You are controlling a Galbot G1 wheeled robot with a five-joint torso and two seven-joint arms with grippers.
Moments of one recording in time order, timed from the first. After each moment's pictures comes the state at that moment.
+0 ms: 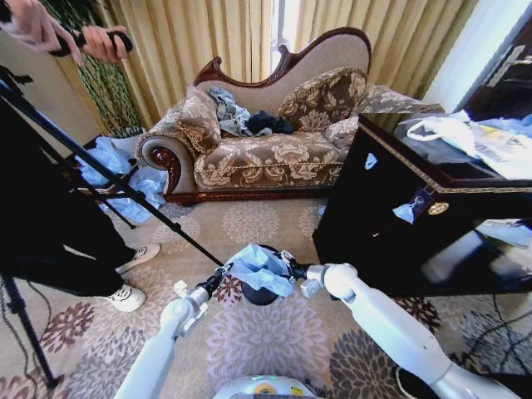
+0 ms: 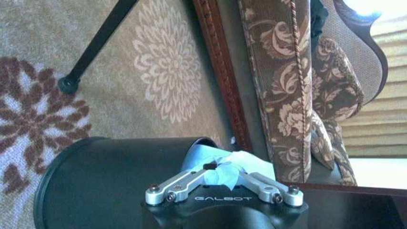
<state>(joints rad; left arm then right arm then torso) 1.23 -1.23 -0.43 -1.68 -1.66 0.38 -0.11 -0.74 0.93 -0.15 1.70 -0.79 0.19 -0.58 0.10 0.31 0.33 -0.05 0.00</state>
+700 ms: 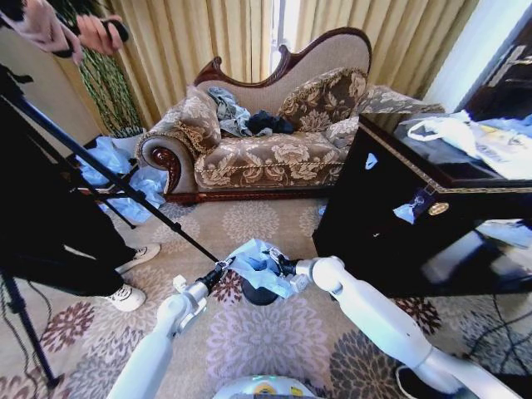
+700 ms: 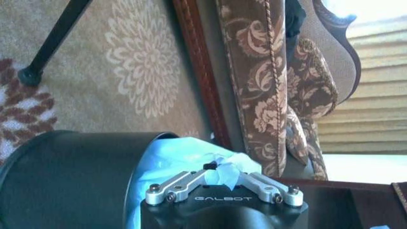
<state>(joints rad) 1.24 -1.20 -0.44 -1.79 -1.76 0.39 -0.17 -0.64 0.98 -0.23 1.63 -0.83 0.22 -0.62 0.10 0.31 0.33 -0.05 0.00</state>
